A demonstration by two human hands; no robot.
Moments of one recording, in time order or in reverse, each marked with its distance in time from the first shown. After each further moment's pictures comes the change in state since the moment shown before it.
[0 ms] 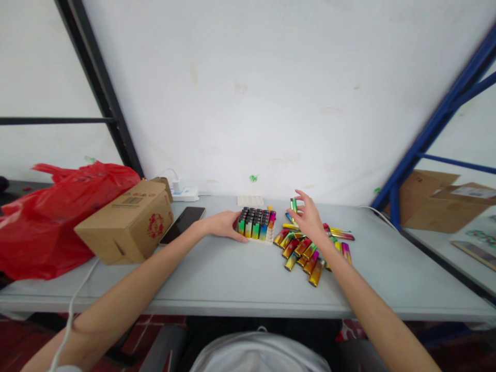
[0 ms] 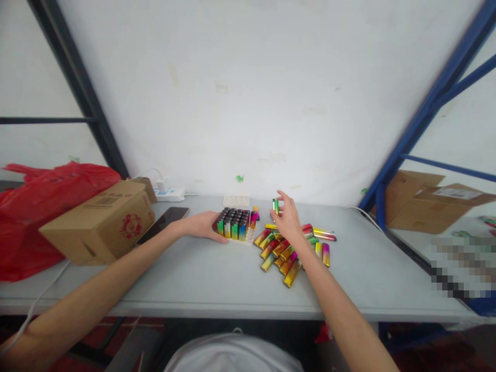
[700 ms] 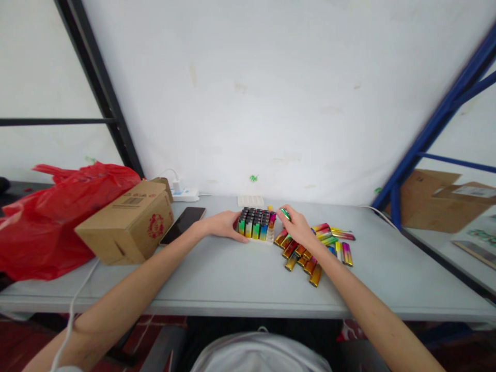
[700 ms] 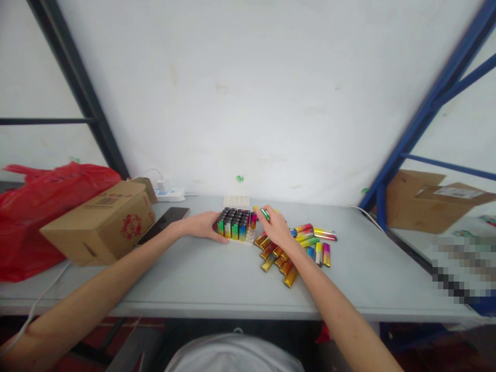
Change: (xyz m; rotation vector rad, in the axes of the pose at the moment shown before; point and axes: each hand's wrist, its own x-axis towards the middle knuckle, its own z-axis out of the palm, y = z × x) left_hand 0.001 -0.002 0.000 -0.029 -0.004 0.028; right_hand -0.015 -0.040 0.018 -0.013 -0.192 0.018
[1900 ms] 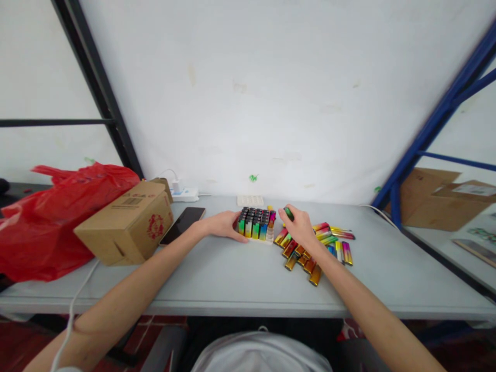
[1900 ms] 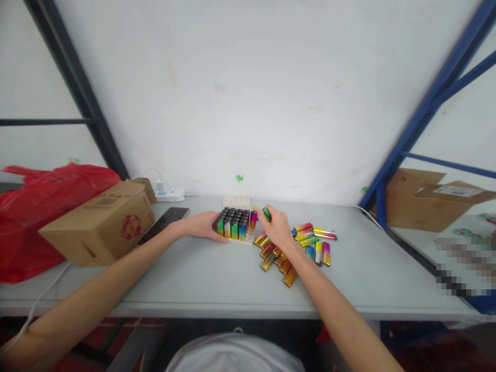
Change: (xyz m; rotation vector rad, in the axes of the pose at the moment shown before) left_hand -0.001 0.001 0.000 -0.009 -0.001 0.003; right_hand -0.002 -0.007 -0.003 -0.158 0.138 -0.050
